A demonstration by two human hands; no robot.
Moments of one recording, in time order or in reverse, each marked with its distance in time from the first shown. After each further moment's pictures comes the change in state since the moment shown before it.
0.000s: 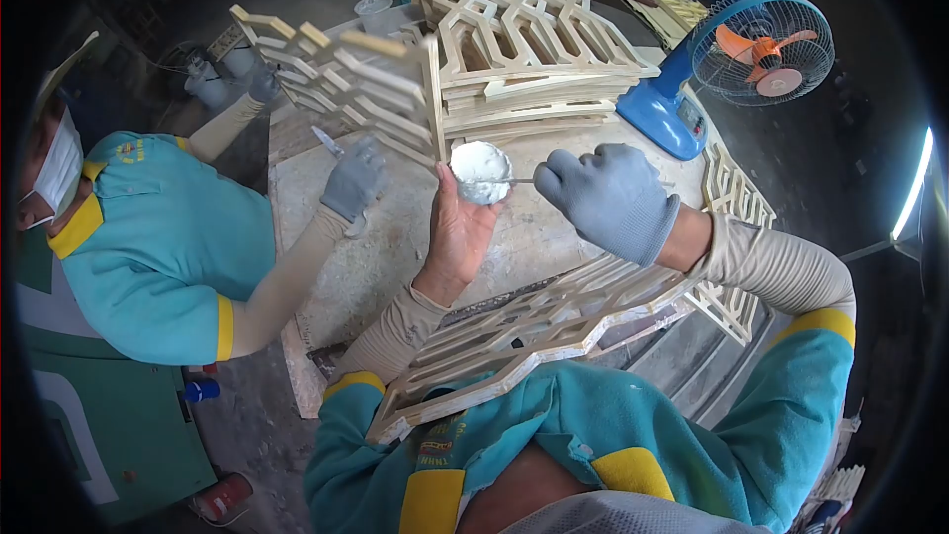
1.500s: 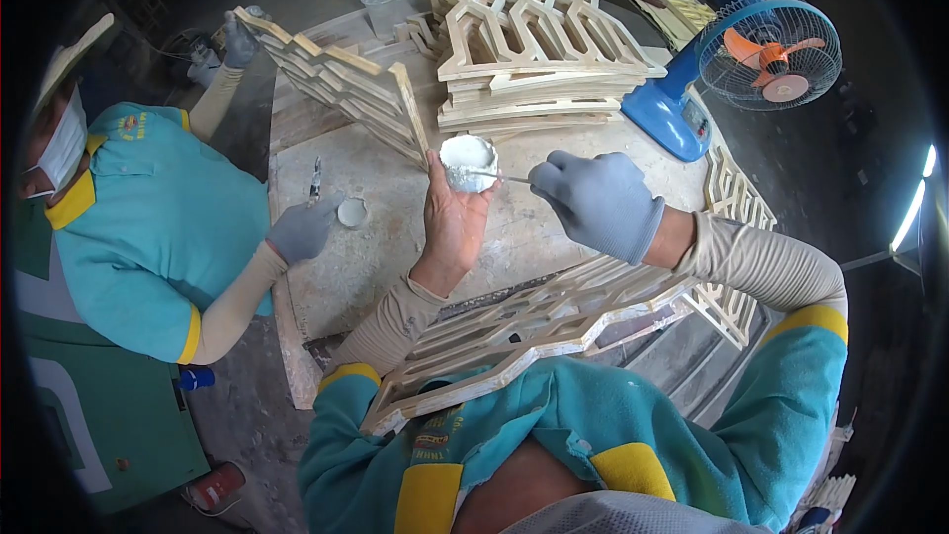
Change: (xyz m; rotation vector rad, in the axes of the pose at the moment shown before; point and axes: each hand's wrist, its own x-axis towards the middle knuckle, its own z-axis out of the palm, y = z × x) left_hand 0.009 -0.002 -0.008 -0.097 0.085 -0.020; right_hand 0.000 -0.003 0.019 0.387 -0.052 0.139
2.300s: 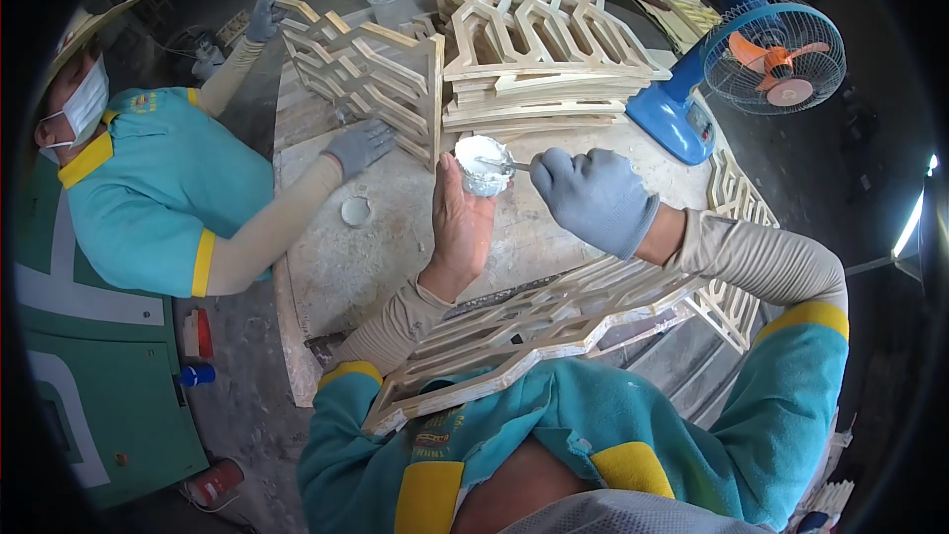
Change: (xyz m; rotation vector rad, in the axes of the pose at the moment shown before) left_hand -0.018 0.001 0.011 0.160 -0.063 0.128; right_hand 0.001 -0.008 0.014 -0.465 0.160 -0.165
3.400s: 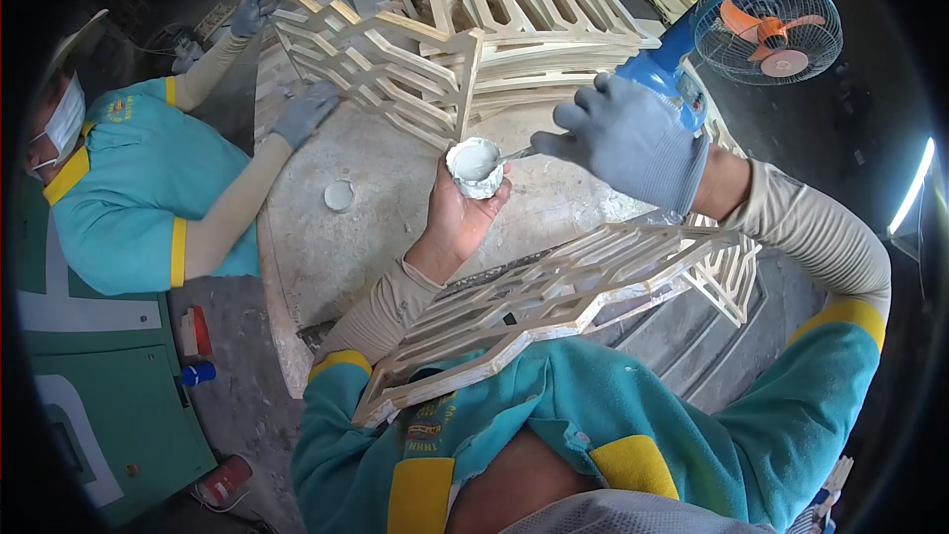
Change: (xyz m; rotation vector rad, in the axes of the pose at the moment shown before) left_hand 0.008 -0.028 -0.043 -0.416 -0.129 -0.524; right_hand 0.001 0.051 -0.035 -0.035 -0.189 -0.266
